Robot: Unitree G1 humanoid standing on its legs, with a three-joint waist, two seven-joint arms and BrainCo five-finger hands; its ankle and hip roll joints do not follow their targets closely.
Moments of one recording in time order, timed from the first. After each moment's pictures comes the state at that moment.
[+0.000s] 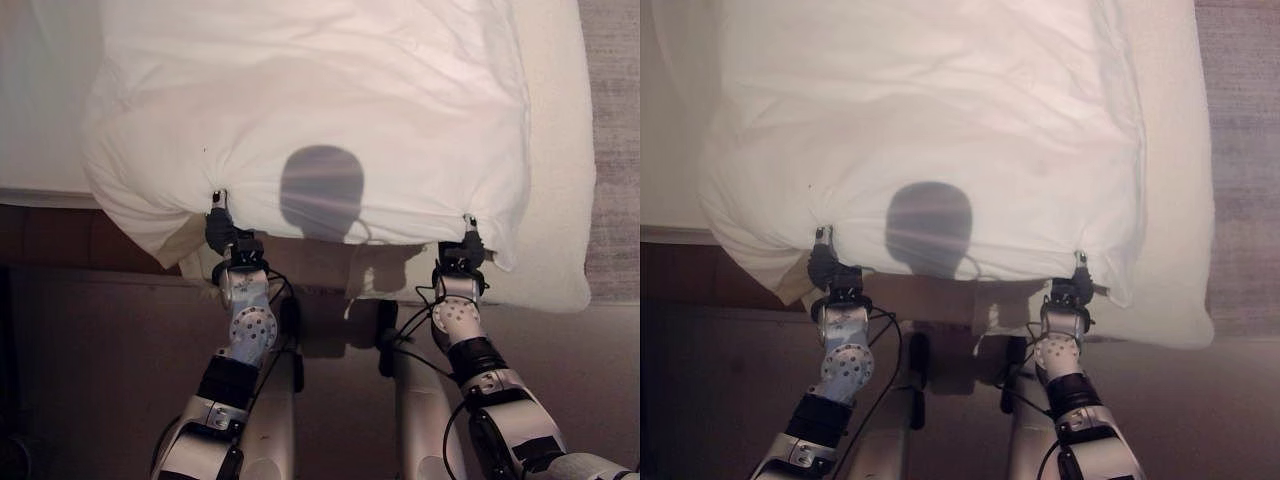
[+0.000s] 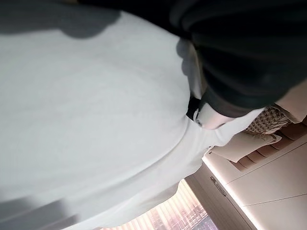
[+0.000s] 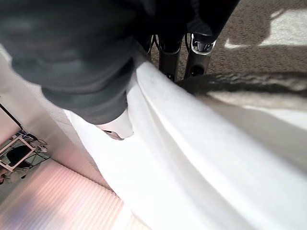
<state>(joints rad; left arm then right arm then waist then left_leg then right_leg) -0.45 0.12 -0.13 0.14 -1.15 -0.52 0.34 -0.58 -0.10 0.00 0.58 1.44 -0.51 -0.14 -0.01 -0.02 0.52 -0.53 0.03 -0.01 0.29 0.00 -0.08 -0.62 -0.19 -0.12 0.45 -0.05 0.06</state>
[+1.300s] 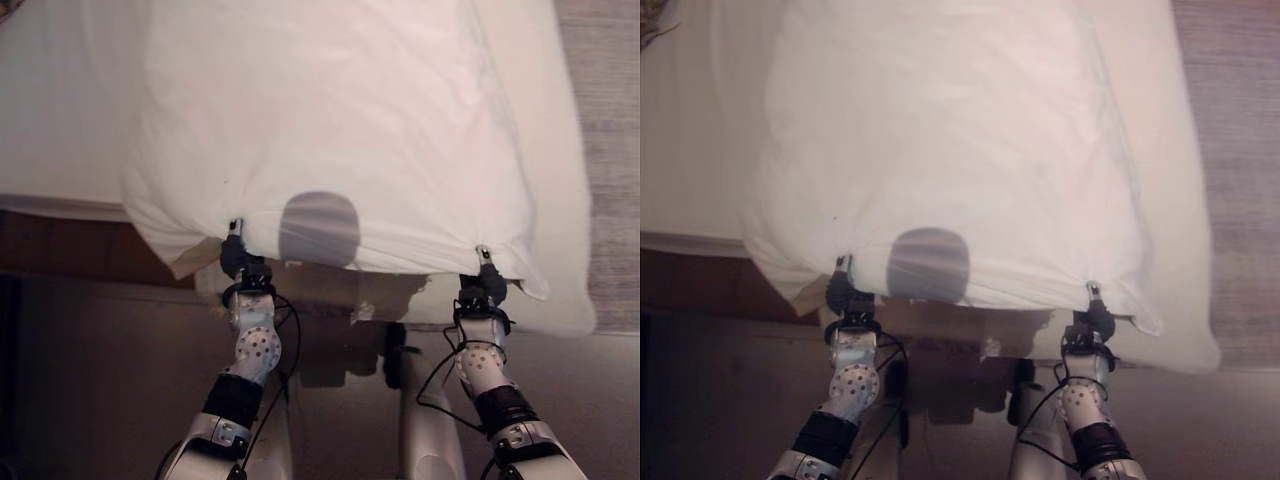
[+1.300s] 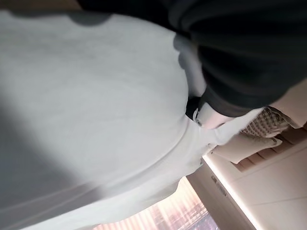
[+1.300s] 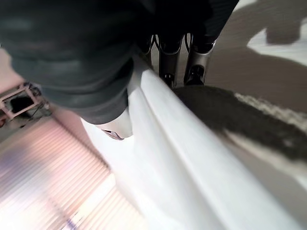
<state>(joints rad) -0.36 0.11 -0.17 0.26 -1.18 -0.48 0.23 -0.28 -0.15 0.02 0.47 1.24 -0.45 -0.16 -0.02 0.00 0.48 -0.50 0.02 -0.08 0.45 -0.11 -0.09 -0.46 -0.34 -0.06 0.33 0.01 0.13</state>
